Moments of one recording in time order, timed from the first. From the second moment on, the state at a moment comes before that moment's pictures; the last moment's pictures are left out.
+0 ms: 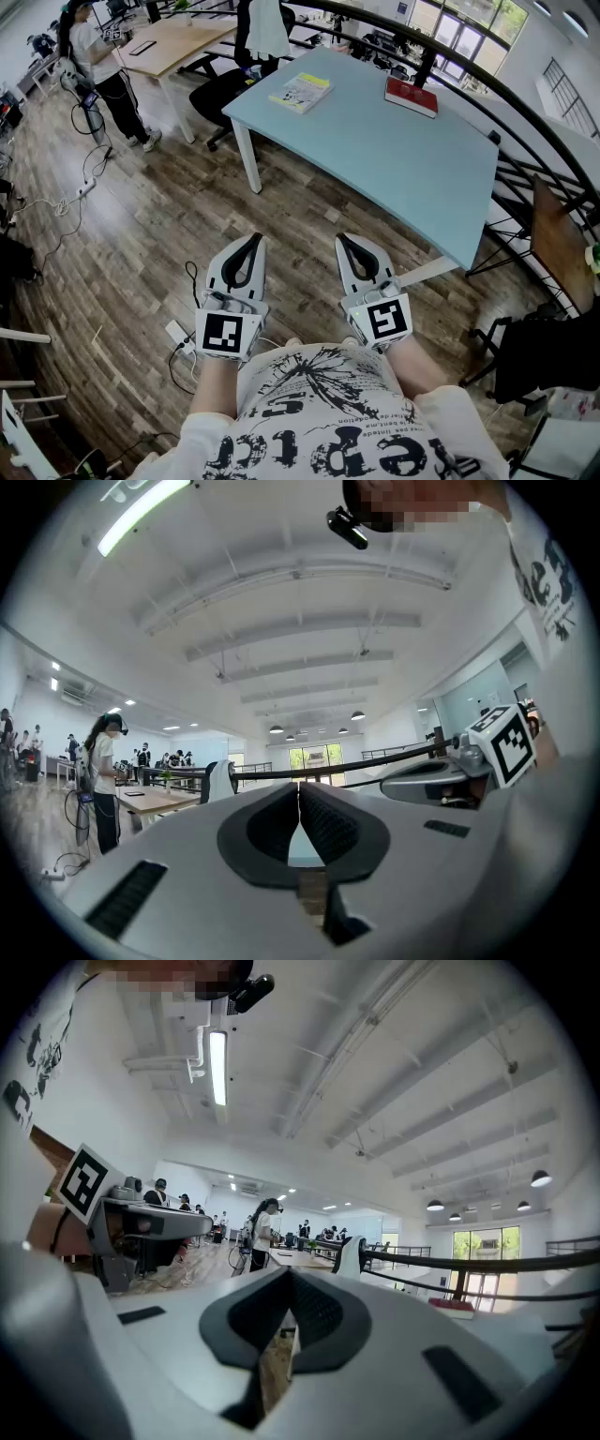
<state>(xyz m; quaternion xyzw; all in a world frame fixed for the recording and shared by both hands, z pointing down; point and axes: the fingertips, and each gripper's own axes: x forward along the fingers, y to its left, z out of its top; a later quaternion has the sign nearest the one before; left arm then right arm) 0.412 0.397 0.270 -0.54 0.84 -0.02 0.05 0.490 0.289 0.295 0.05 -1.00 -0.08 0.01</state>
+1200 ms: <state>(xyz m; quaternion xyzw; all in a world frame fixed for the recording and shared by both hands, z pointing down) 0.300 0.386 0.312 -0.51 0.86 -0.04 0.01 0.356 0.257 0.337 0.03 -1.00 -0.04 0.02</state>
